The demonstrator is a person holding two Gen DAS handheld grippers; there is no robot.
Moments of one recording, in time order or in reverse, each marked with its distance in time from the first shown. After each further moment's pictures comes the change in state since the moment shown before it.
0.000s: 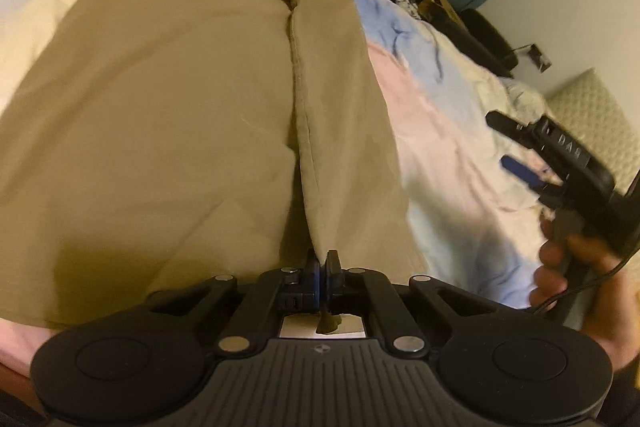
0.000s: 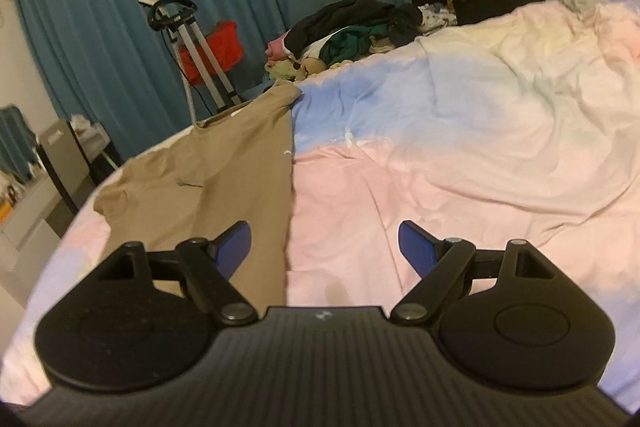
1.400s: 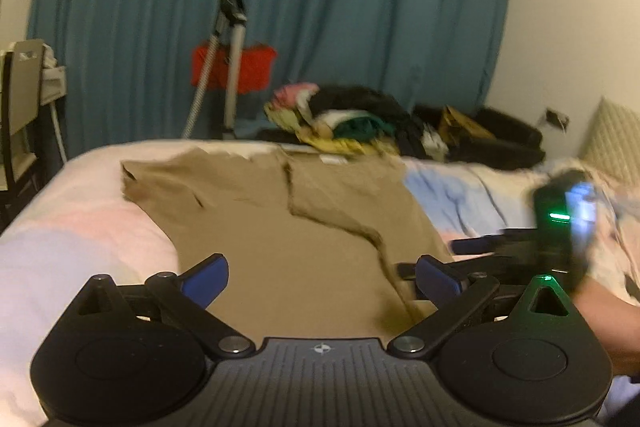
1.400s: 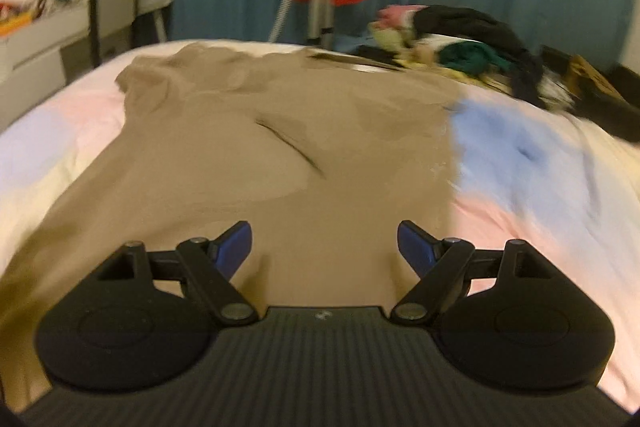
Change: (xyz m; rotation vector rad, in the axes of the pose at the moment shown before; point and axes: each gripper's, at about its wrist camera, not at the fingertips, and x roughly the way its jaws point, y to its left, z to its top) left arm -0.085 0.051 0.113 0.293 -0.519 0.206; right arm 0.161 0.202 0.006 -0.574 0.152 0.053
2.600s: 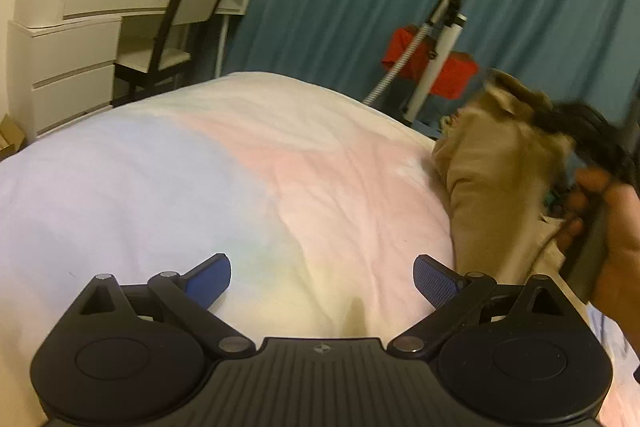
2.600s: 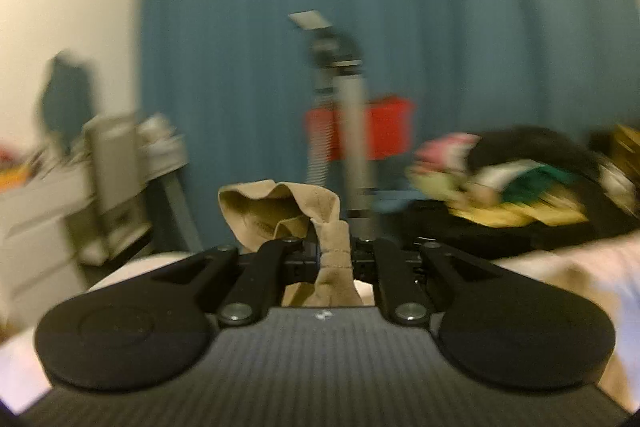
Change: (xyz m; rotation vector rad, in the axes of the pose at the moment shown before) left arm 0.070 0.123 -0.018 -0.453 0.048 0.370; right arm 0.109 0.001 0.150 0.258 -0.471 0.017
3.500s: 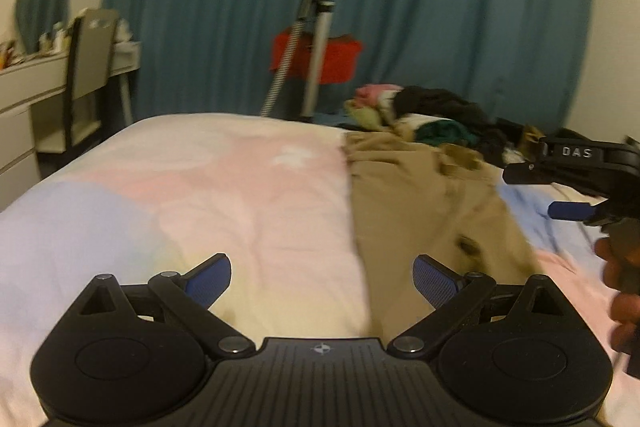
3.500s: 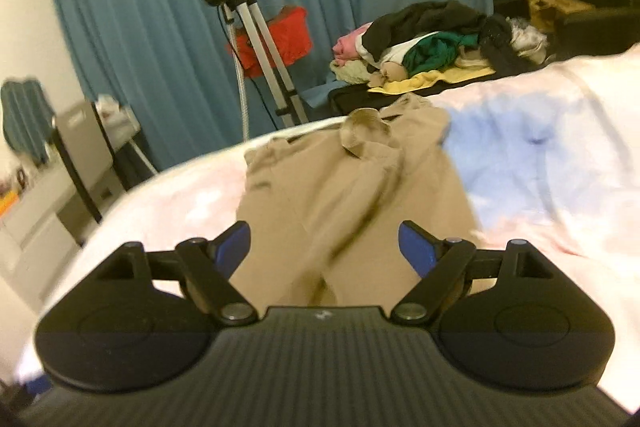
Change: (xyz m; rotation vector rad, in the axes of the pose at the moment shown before) left arm -0.027 -0.086 -0.047 0.354 -0.050 -0.183; right arm -0.171 -0.084 -0.039 0.190 0.282 -0.078
